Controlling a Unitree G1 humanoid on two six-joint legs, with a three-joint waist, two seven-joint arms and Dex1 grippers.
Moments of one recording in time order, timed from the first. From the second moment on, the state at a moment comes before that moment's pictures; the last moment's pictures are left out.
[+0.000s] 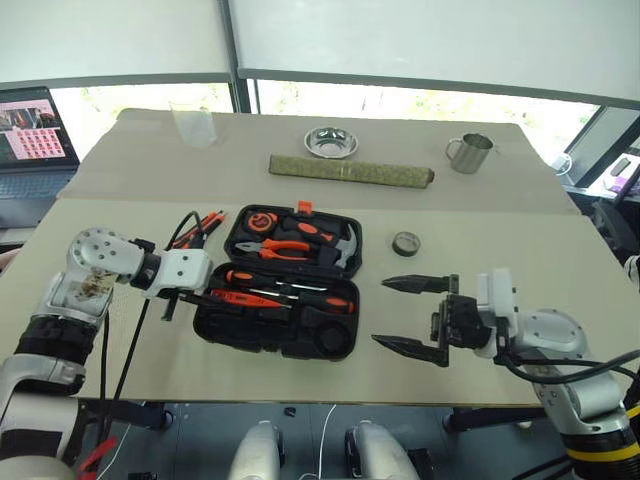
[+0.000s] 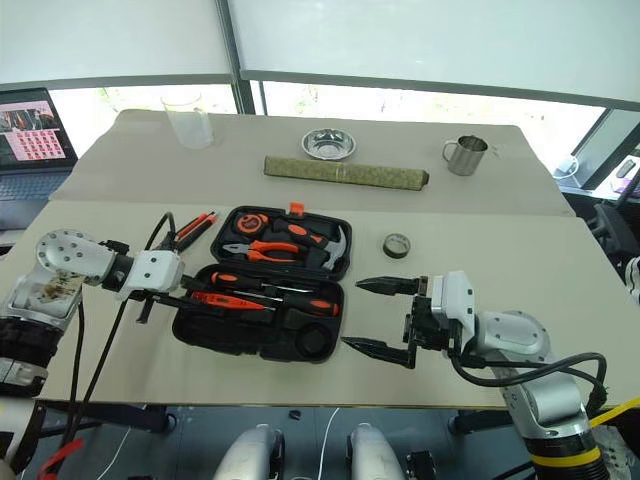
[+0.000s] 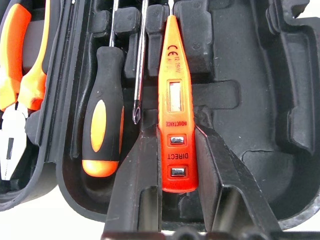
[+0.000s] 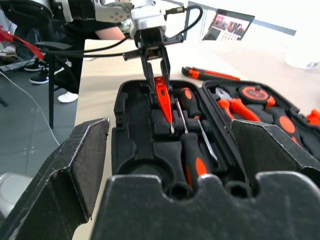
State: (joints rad) left arm -0.63 0.89 -0.21 0.43 -0.06 -0.28 -1.52; right arm -0.10 -0.64 -0.02 -0.38 0.58 0.16 1.09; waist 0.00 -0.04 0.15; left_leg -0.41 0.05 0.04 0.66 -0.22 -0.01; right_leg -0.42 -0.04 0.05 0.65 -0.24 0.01
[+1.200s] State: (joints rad) left arm -0.51 0.74 -0.07 0.45 -0.24 -0.22 -1.48; right arm -0.14 -0.58 0.01 -0.33 0.57 0.16 1.08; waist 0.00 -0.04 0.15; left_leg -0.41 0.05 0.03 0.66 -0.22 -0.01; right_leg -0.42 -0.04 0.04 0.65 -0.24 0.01
